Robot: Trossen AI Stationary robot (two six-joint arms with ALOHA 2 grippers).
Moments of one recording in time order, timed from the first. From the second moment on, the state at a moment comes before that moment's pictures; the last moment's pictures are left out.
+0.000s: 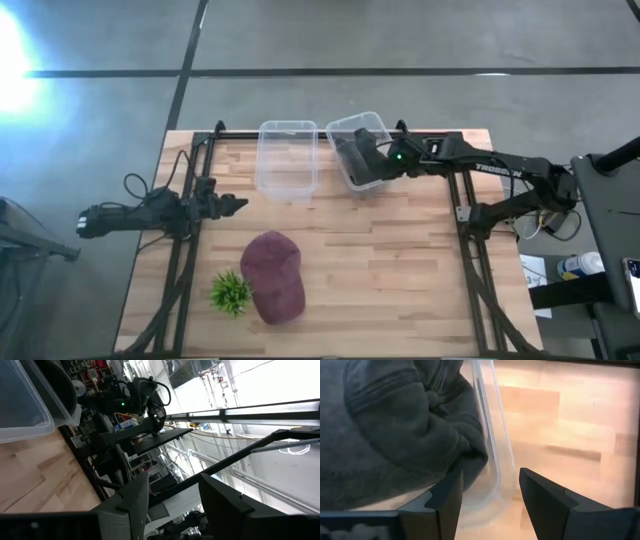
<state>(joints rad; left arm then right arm) 0.03 0.04 0.01 0.29 -0.03 -1.18 -0.39 1.29 1.04 -0.94 0.34 1.00</state>
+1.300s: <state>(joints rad) 0.03 0.04 0.01 0.35 -0.08 -1.31 -0.19 1.21 1.16 -1.08 0.32 1.15</state>
